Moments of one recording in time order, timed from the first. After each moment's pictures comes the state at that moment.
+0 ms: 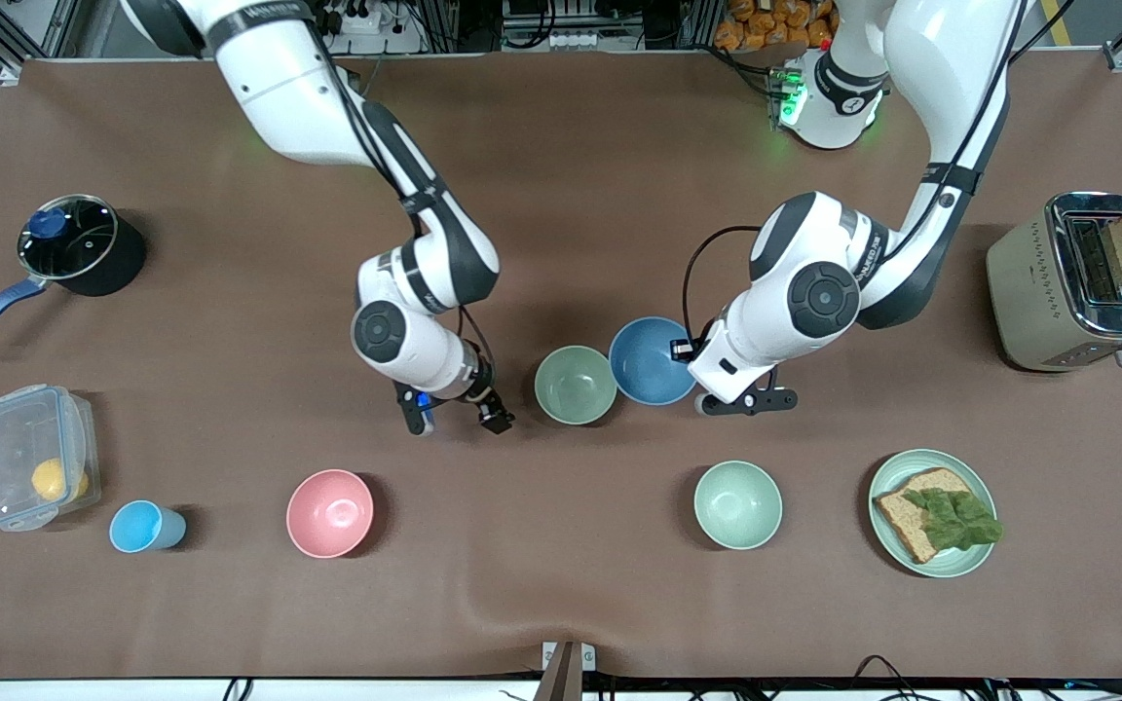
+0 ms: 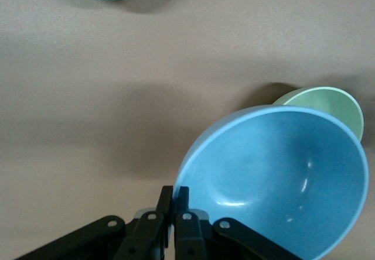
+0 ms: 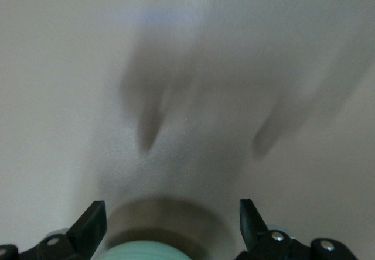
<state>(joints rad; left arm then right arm) -0.20 0.49 -0.33 -1.66 -0.07 2.06 -0.54 0.63 0.74 -0.07 -1.61 0.47 2.43 1.41</state>
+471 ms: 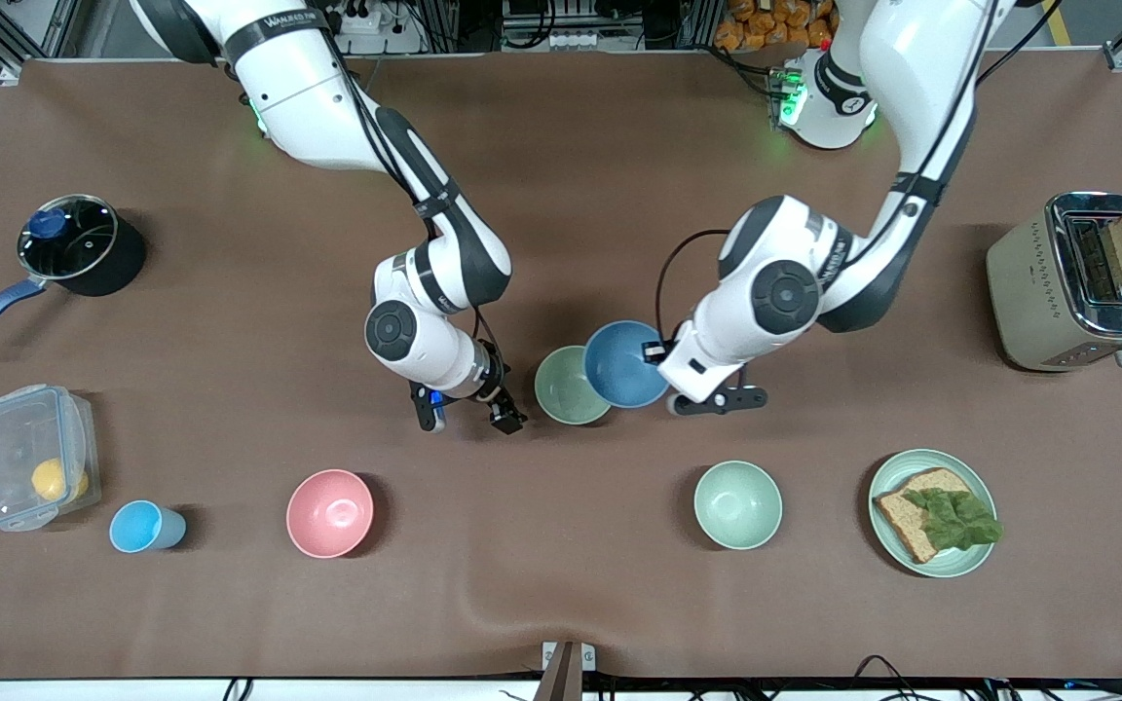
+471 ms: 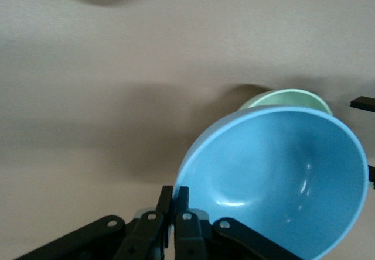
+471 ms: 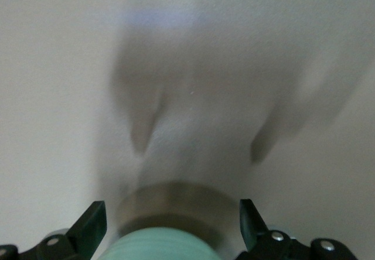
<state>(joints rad) -0.27 0.55 -0.33 -1.61 -0.07 2.12 -0.63 0.64 0.75 -0.07 -1.58 0.55 2.45 1.43</state>
